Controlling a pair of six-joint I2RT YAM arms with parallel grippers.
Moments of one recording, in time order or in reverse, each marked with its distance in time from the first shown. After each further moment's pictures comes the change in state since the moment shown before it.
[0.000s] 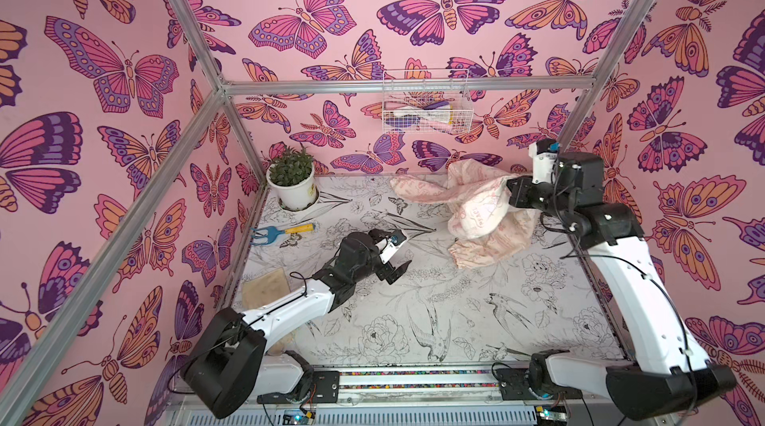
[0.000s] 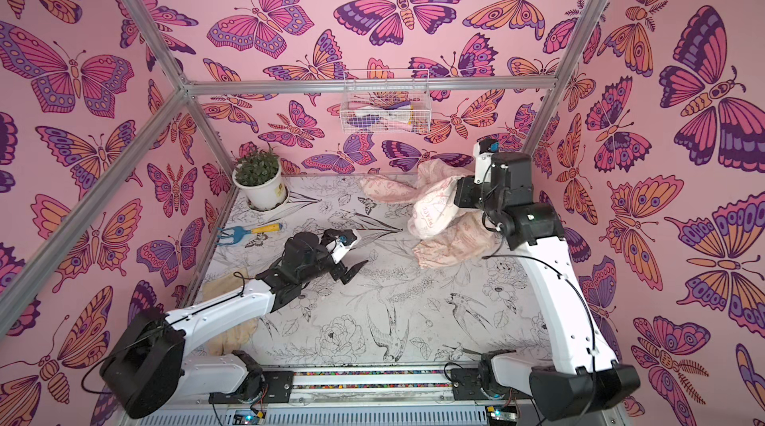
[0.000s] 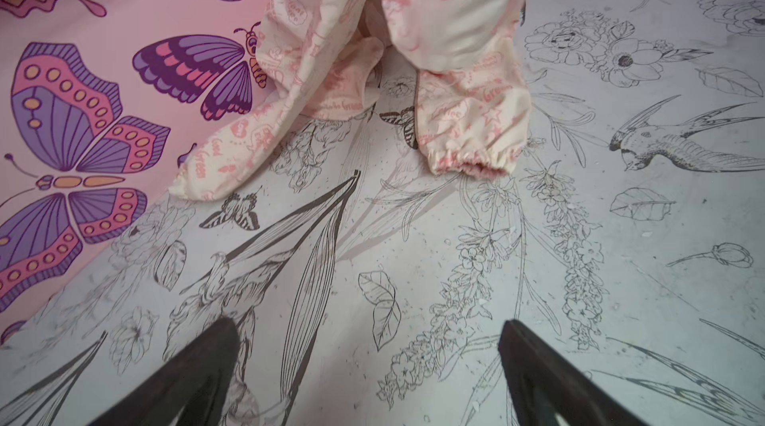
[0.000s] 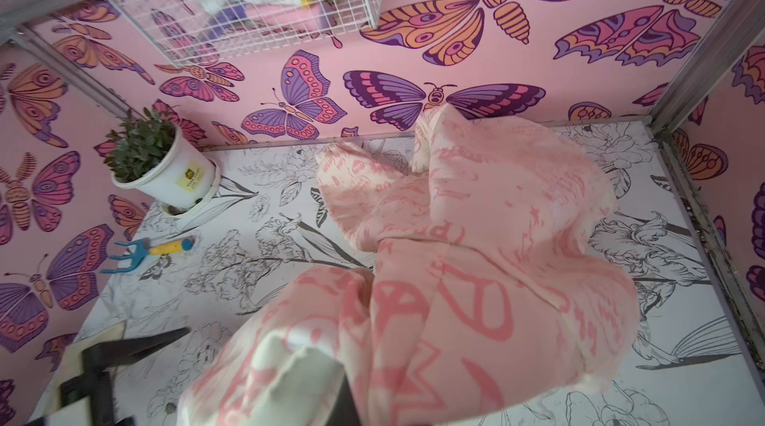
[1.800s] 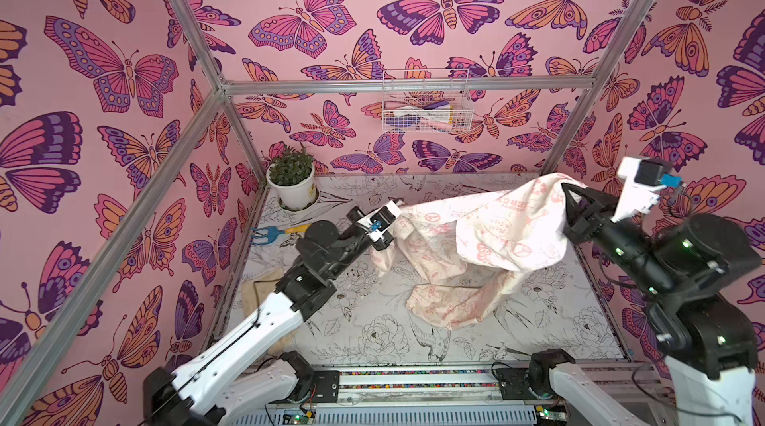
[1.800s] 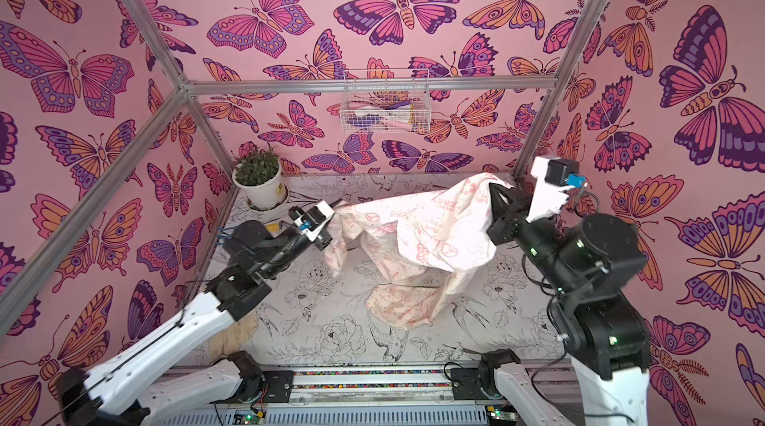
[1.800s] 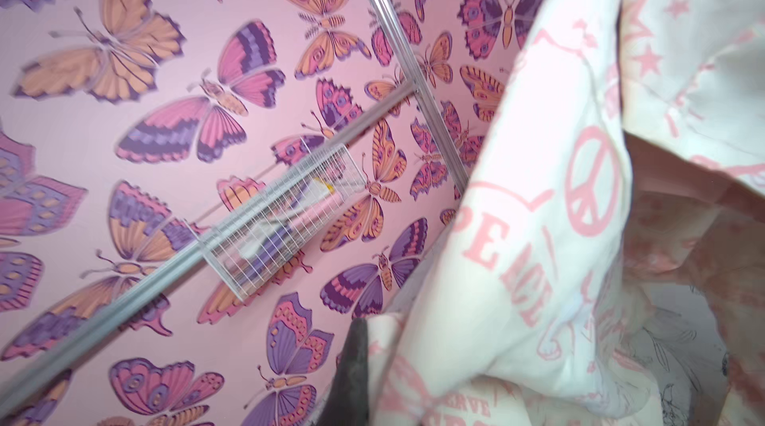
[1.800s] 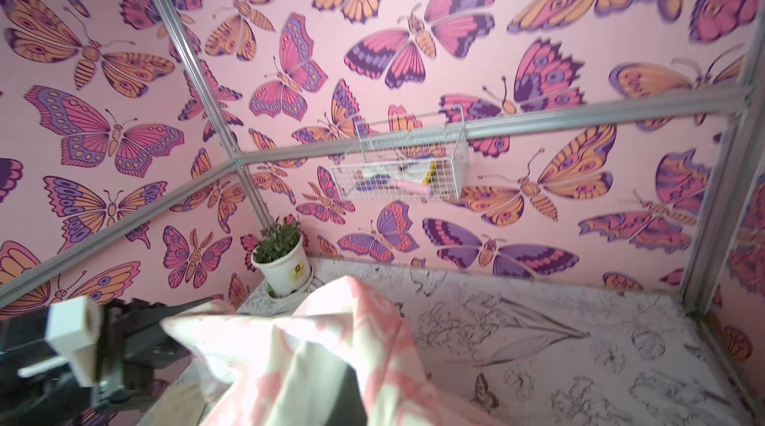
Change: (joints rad) left arm -0.096 -0.423 0.271 -0.106 -0.133 0.156; right arm 0.002 -0.468 -0.014 0.131 -0.082 0.003
